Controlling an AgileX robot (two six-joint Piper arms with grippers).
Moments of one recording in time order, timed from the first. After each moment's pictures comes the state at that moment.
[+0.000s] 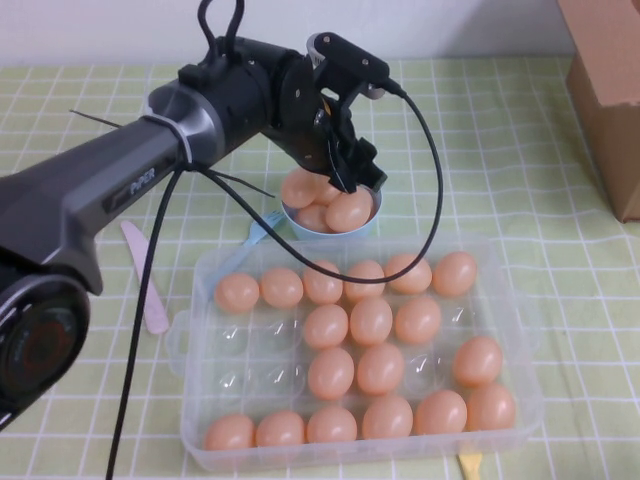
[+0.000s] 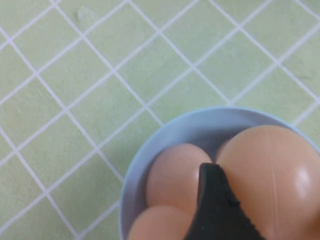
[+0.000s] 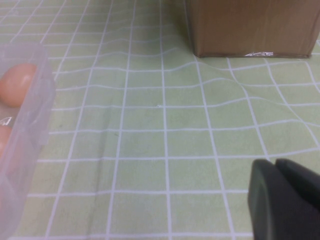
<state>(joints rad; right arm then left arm) 0.01 -0.01 0.03 0.02 0.37 0.06 -0.58 2.14 -1.89 -0.01 0.71 0.21</state>
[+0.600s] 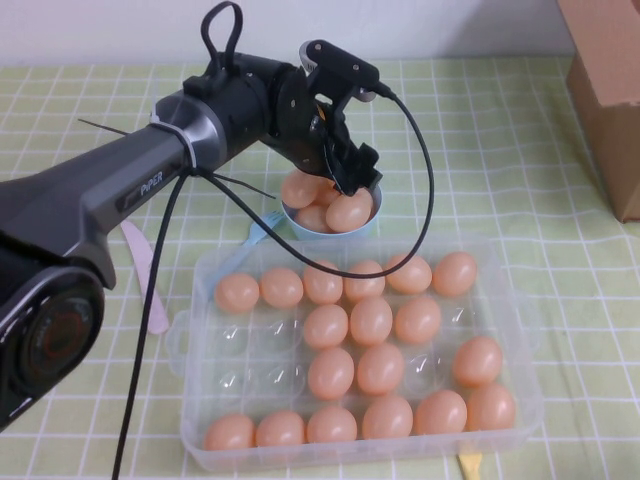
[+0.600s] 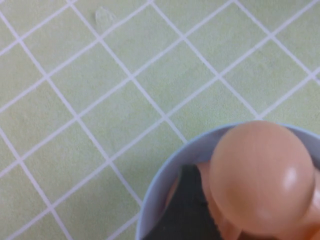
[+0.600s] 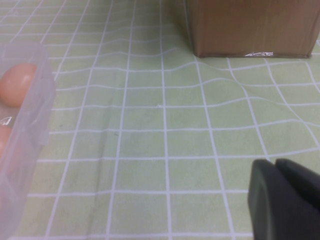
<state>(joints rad) 0.01 -0.01 0.03 0.02 0.37 0.06 -0.55 2.20 -1.91 -0.04 0.64 0.22</state>
